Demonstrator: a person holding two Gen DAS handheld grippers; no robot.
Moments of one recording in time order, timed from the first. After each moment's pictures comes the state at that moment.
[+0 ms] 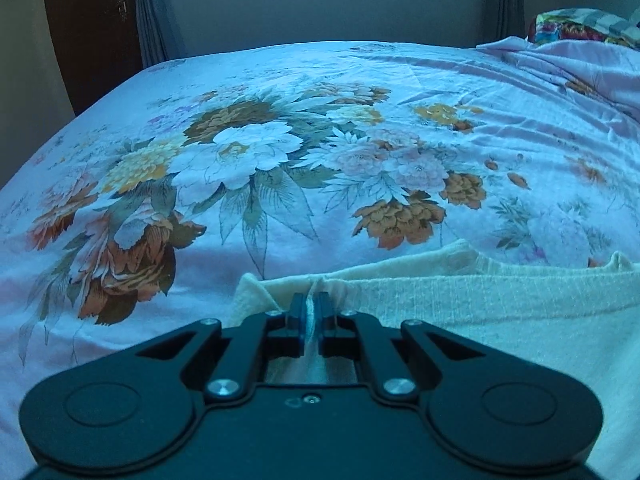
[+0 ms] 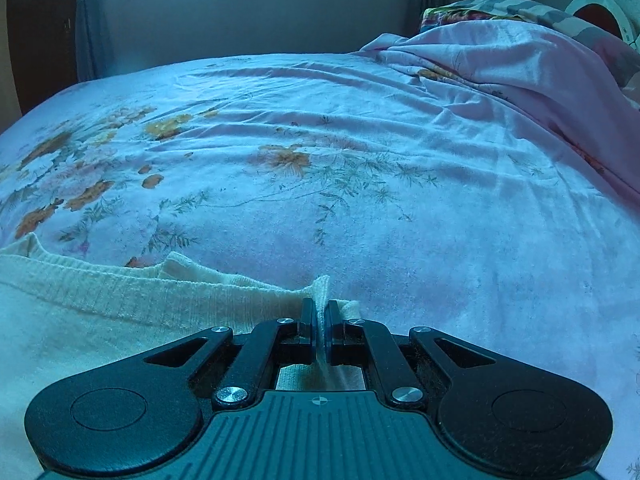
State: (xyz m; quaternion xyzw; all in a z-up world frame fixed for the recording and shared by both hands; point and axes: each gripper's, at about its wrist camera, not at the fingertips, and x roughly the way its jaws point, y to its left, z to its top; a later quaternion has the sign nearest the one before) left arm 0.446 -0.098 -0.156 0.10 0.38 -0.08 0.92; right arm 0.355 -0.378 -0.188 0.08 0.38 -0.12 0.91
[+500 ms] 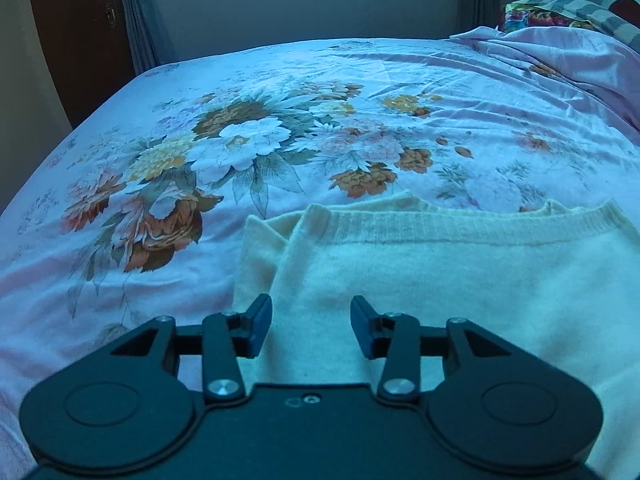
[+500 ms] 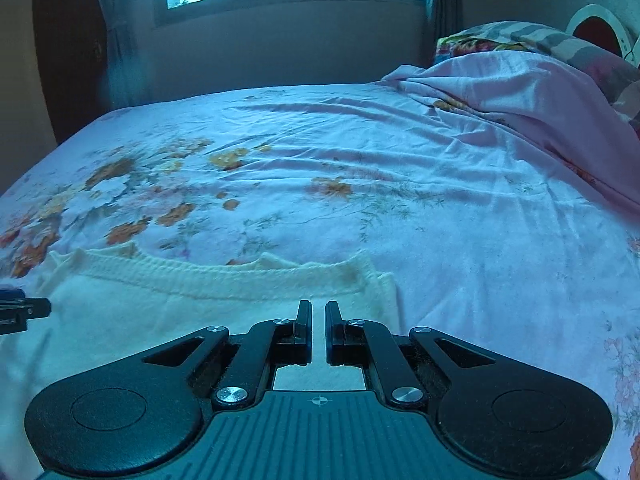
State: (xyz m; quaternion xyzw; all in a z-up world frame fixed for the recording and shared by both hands) left arm 0.365 -0.086 -0.118 0.11 0.40 -0.10 0.91; right arm 0.278 -0.331 -0.119 0.10 0.35 -0.07 0.93
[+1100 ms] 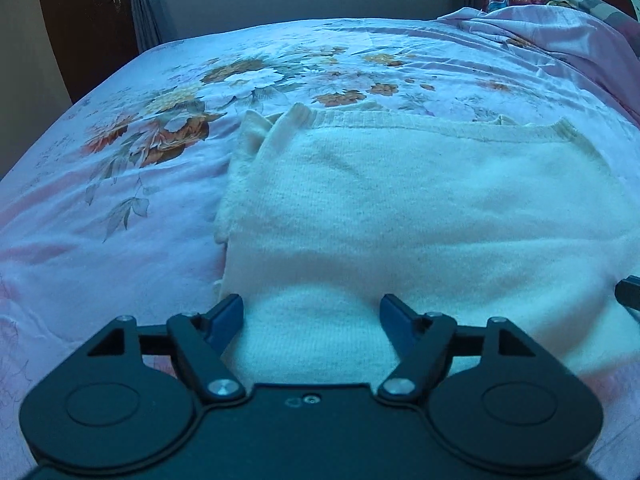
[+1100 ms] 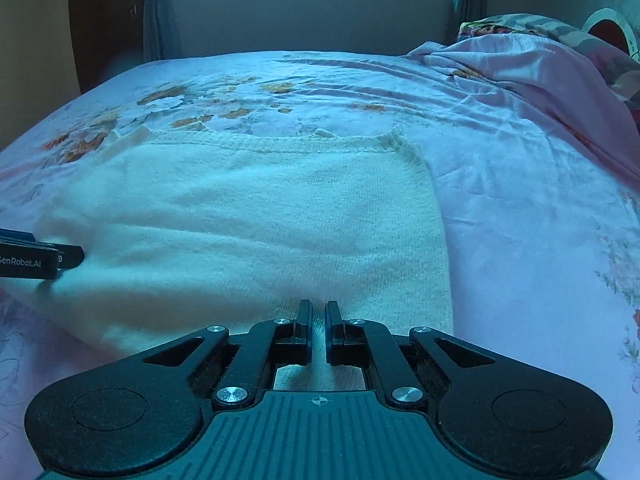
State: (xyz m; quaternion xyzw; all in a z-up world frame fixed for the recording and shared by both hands) left arm 0.262 -0.068 -0.143 0.11 0.41 -0.10 0.90; right arm 0.168 -0.263 -0.161 0.07 0.37 -0.05 0.93
